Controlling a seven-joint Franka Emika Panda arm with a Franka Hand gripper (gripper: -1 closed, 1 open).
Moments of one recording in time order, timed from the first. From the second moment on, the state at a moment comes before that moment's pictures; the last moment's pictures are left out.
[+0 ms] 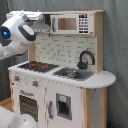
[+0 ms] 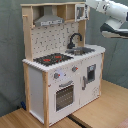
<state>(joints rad) -0.64 -0.86 0.79 -2.13 -0.17 3.44 -1.54</state>
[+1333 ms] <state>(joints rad) -0.86 -0.98 0.90 -1.99 -0.16 3.39 -1.22</state>
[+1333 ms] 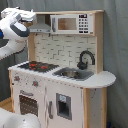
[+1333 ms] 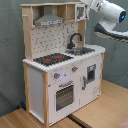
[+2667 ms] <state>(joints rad) -0.98 -1.16 0.91 -1.97 -0.16 3.27 -0.82</state>
